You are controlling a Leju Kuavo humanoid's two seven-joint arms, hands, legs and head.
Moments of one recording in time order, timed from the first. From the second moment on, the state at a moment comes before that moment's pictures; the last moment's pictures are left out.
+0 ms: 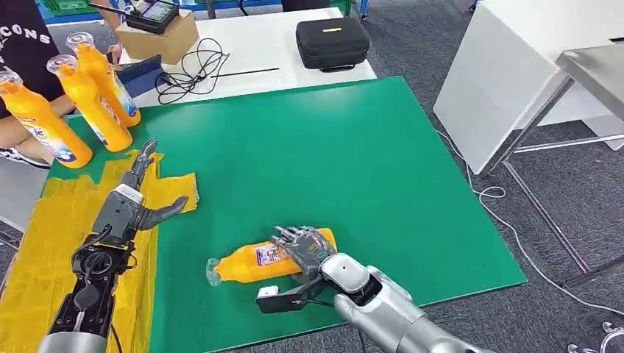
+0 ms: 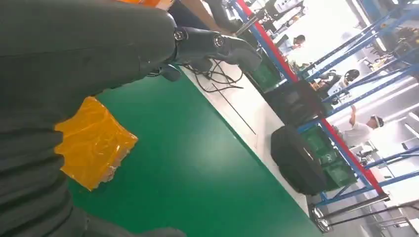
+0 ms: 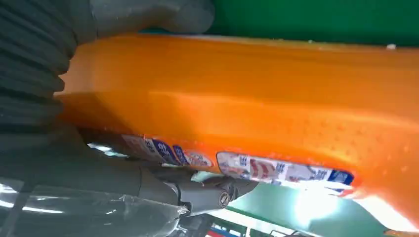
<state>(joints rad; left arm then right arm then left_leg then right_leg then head) -0.42 -0.04 0.04 -1.06 -0.42 -0.09 -0.55 -0.38 0.00 0.80 -1.01 1.14 0.01 0.07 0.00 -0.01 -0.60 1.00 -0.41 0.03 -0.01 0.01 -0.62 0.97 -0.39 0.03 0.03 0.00</state>
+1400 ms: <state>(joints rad) -0.46 -0.09 -0.01 -1.10 0.09 -0.46 -0.30 -0.19 0.10 0.32 -1.31 0.38 -0.59 -0.46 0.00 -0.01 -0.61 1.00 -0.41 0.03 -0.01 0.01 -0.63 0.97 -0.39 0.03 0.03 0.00</state>
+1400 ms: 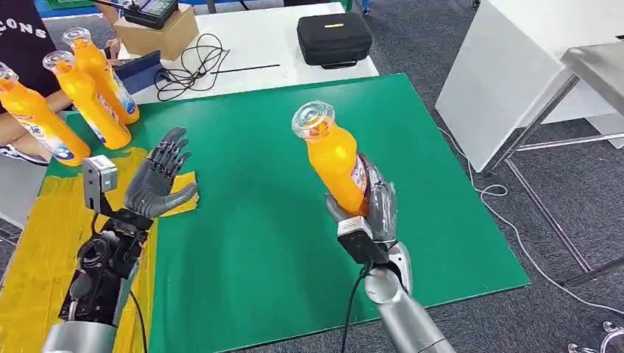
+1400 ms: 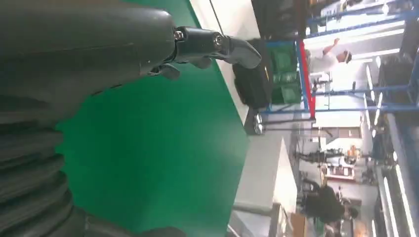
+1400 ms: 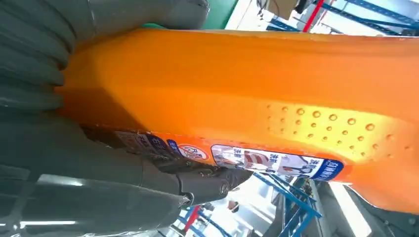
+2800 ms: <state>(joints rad) -0.42 -0.12 -0.28 -1.18 0.15 -0.39 -0.32 -0.30 0.20 0.53 -1.16 0.35 -0.48 -0.48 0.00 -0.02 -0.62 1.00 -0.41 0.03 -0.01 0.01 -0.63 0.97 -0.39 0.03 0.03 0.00</state>
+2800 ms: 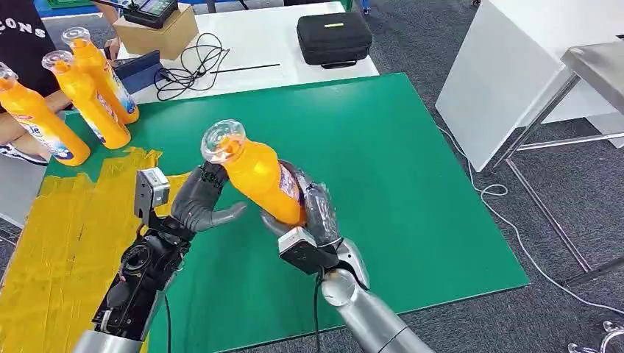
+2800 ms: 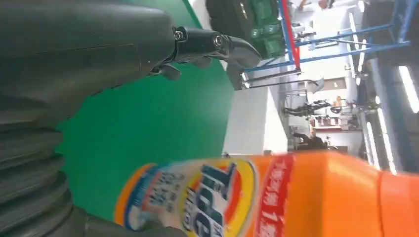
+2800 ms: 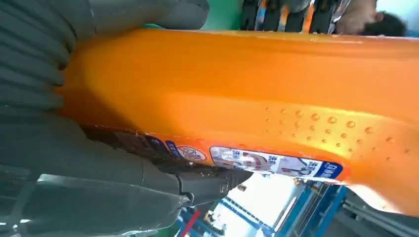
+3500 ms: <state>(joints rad) -0.31 -0.12 -0.31 -1.43 0.16 -0.40 -0.32 -0.36 0.22 0.54 -1.06 0.32 -0.53 -0.47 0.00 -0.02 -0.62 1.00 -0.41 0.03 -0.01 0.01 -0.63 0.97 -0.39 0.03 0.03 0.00</state>
